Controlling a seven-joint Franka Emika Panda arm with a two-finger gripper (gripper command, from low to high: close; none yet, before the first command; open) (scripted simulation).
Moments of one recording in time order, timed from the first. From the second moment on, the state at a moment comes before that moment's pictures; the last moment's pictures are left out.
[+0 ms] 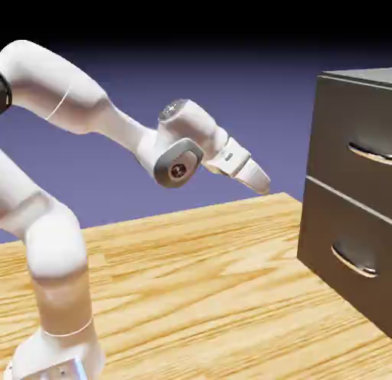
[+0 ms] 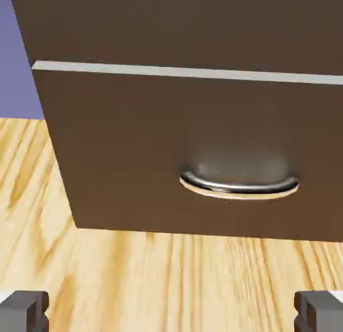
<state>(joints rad) -0.02 -0.53 0.03 -2.80 -0.05 3.03 0.73</state>
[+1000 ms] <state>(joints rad) -0.72 0.54 0.90 -2.46 -1.36 2.76 0.55</state>
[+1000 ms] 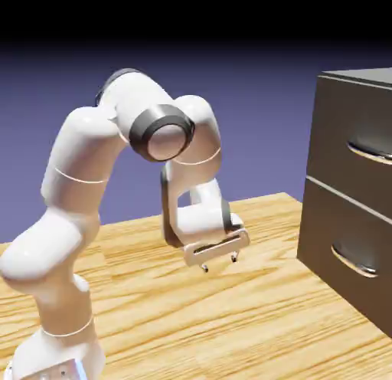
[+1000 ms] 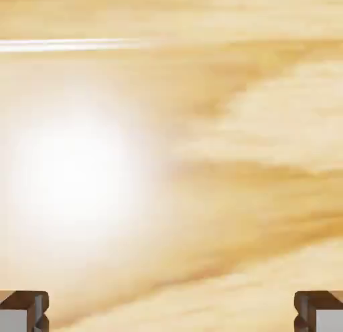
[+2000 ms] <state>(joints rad) -1.42 1.60 1.76 -2.12 -2.66 2.50 0.36</state>
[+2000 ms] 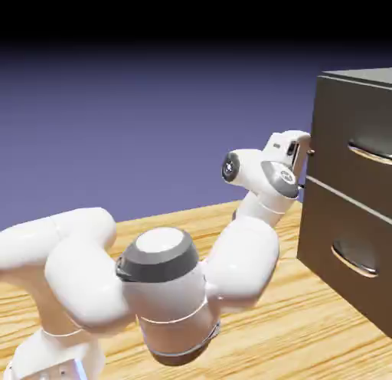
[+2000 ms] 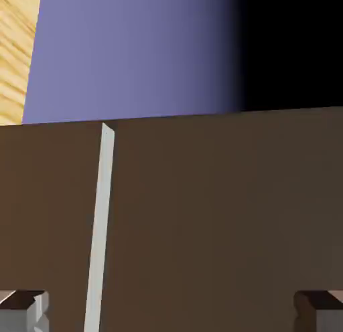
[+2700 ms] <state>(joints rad) -1.58 1.69 1.82 -2.23 -2.73 2.45 0.35</state>
